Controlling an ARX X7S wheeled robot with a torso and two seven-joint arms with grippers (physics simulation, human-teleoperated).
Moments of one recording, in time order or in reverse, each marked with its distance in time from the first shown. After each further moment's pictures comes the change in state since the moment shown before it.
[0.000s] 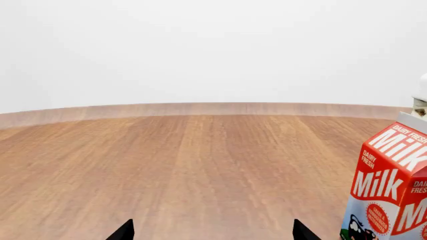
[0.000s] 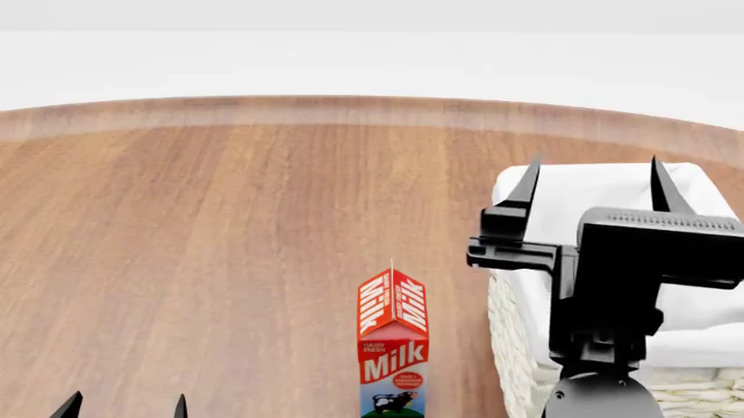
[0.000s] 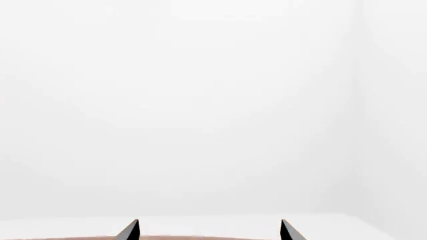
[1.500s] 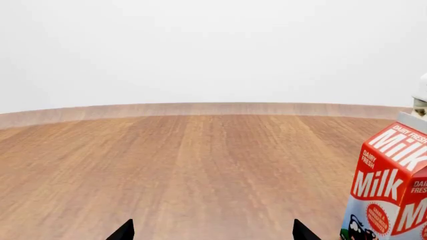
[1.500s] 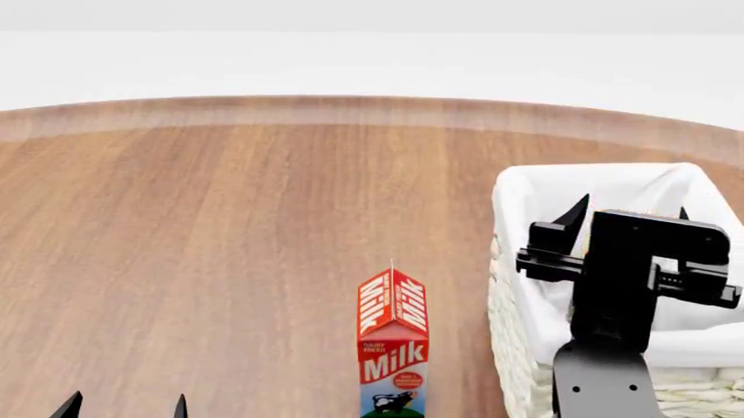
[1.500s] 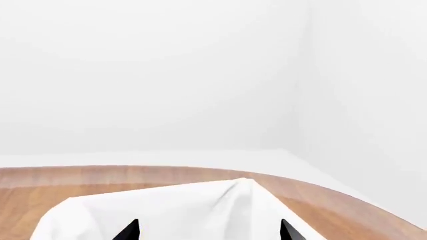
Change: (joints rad) left arm 0.005 0.010 -0.015 0.002 0.011 -0.006 0.012; right arm 0.320 -0.118 0.009 0.964 -0.113 -0.340 -0.010
